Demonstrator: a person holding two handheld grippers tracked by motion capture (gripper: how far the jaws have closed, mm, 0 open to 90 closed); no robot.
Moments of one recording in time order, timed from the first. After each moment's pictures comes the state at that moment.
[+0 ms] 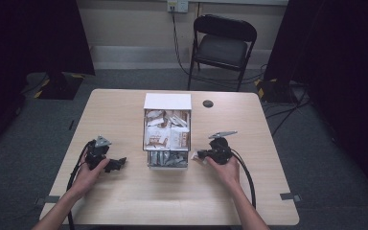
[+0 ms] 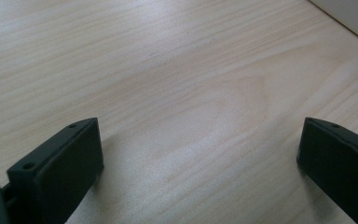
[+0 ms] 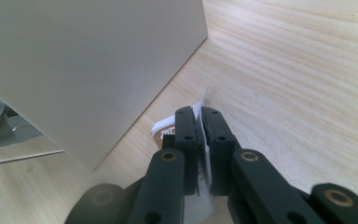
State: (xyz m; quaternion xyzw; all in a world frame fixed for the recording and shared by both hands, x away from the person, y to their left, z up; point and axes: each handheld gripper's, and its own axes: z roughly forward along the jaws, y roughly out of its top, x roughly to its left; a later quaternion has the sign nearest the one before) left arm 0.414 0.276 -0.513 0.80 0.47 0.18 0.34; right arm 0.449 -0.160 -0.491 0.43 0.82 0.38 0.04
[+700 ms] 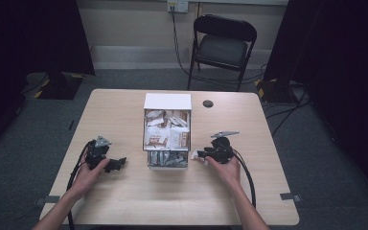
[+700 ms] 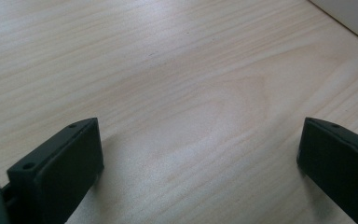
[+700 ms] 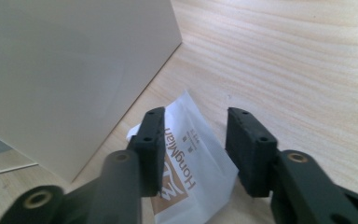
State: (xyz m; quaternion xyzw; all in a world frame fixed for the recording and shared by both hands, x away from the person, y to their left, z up) left arm 0.414 0.276 -0.513 0.80 0.47 0.18 0.34; right arm 0.451 -0.164 -0.492 0.46 0.80 0.38 0.06
